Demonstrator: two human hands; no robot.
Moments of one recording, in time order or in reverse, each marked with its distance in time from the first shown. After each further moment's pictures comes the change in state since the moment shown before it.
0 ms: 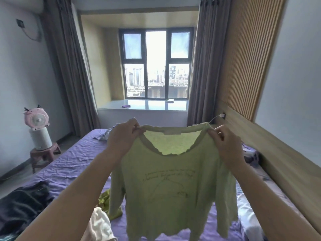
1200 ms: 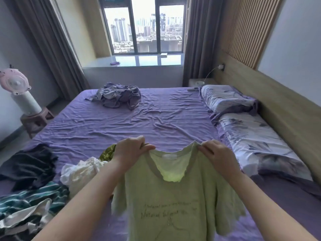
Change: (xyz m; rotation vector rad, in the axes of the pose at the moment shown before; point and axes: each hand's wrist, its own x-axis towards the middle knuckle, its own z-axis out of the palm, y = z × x) left_hand -0.148 -0.096 0.092 0.178 -0.451 0.067; right_hand -0.188 0.055 0.063 -0.184 -0.357 -0.023
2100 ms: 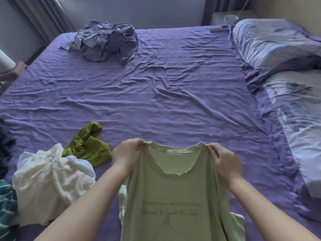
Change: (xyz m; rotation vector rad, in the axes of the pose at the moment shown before) left_hand 0.133 -0.110 0.303 -0.055 -0.281 -0.445; right_hand 0.067 0.220 0.278 -0.074 -0.354 0.464
